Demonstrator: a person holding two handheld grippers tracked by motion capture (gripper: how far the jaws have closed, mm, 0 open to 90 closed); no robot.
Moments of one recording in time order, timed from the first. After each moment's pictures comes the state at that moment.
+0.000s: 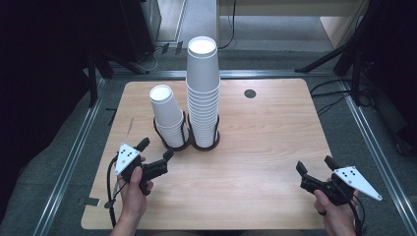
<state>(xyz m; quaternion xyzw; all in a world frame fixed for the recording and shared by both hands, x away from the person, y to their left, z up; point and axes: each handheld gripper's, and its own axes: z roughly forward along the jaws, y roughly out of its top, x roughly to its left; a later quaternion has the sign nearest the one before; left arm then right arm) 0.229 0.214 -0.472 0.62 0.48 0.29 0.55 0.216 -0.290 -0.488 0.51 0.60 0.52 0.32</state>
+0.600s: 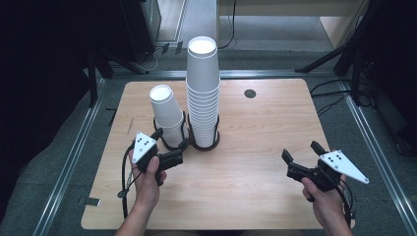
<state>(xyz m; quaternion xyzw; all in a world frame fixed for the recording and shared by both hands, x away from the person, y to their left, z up) 0.249 0.177 -0.451 0.62 0.47 0.29 0.55 0.236 -0.251 -0.453 0.47 0.62 0.54 0.31</state>
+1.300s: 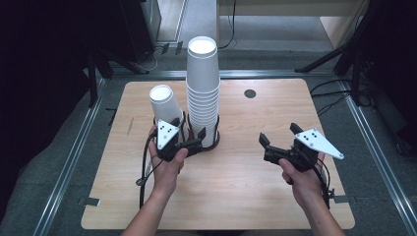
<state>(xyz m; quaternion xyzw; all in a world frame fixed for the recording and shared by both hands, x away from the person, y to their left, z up) 0.281 0.130 -0.442 0.63 0.46 0.31 0.54 0.264 -0.193 -0.413 0.45 0.63 0.56 0.30</state>
